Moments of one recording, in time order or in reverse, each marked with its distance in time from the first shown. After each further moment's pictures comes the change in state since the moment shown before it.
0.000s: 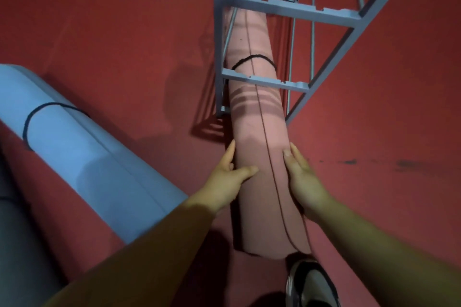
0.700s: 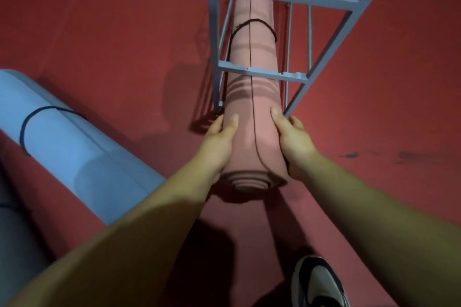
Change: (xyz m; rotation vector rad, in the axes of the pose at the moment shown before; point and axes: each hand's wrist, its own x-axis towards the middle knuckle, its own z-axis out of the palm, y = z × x) left_hand 0.019 0.055 -0.016 0.116 0.207 0.087; right_hand 0.033 -0.061 0.027 0.311 0.131 0.086
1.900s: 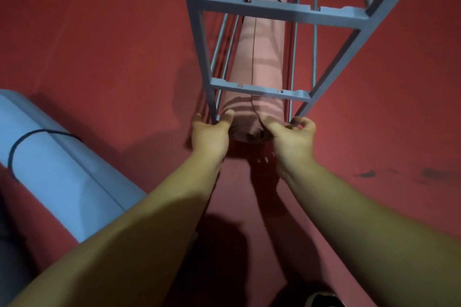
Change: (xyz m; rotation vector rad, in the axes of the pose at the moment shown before) left_hand 0.096 0.016 0.016 -0.208 0.333 -0.035; right_hand 0.065 -0.003 0.036 0.275 0.229 -0.124
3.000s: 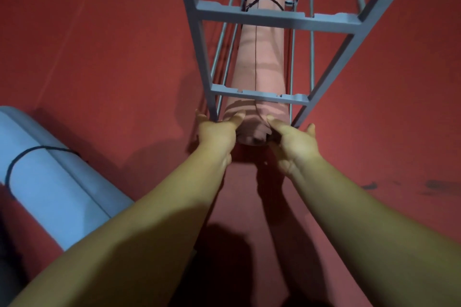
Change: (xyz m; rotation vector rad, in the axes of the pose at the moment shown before) left_hand 0.022 0.018 0.032 -0.081 -0.031 -0.090; right_hand 0.031 -0.022 0.006 0.209 -0.055 0.325
